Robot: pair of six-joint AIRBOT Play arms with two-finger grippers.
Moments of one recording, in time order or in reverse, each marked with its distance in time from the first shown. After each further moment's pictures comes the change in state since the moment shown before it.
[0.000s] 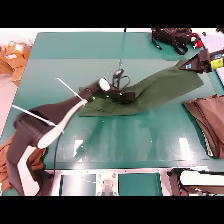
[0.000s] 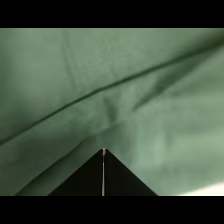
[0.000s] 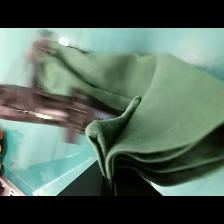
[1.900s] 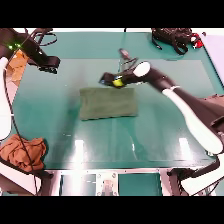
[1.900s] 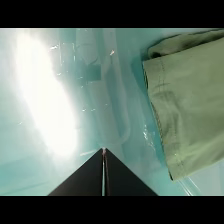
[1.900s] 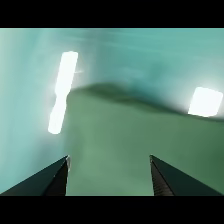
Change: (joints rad) left arm 0.611 0.219 0.440 0.766 -0.950 0.012; right arm 0.690 -0.255 -0.195 -0.114 -0.828 0.298
